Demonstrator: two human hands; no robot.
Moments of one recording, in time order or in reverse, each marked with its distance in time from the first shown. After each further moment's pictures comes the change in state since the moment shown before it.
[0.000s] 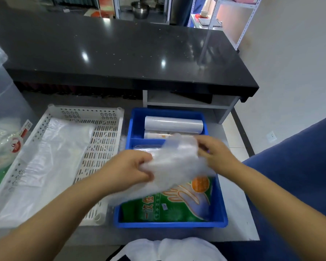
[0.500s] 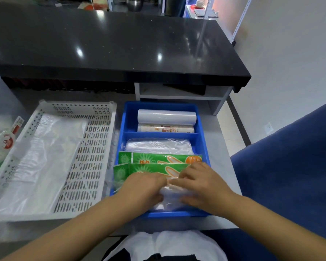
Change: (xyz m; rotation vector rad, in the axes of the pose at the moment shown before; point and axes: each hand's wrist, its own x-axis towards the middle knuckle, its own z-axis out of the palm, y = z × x) left_hand 0.001 -0.002 0.091 0.578 -0.015 0.221; right_hand -0.074 -0.003 0.033 -0.527 -0.085 -0.530
